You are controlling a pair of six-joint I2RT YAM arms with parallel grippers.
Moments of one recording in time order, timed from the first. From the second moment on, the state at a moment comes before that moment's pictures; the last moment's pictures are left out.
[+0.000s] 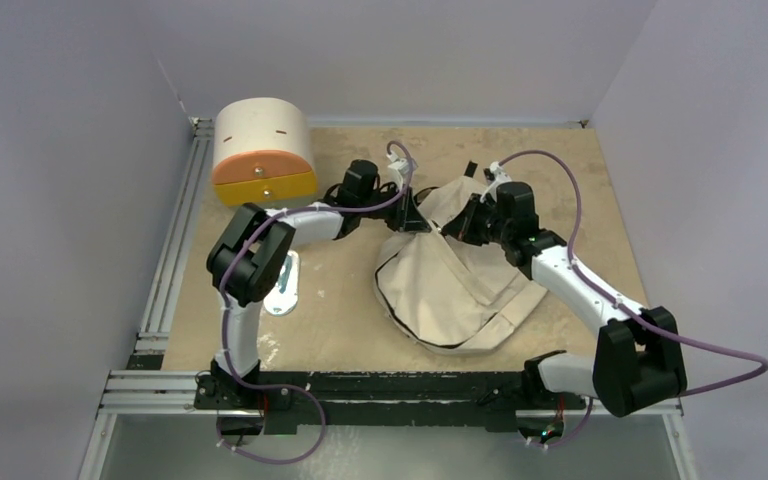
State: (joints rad) left arm -0.58 2.03 1.27 0.34 0.73 -0.44; right arm 0.31 1.28 0.80 -0.11 -0.31 0.58
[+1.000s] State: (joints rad) left arm -0.43 2.32 1.77 0.01 0.76 -0.34; right arm 0.31 1.17 0.76 -0.33 -0.22 0.62
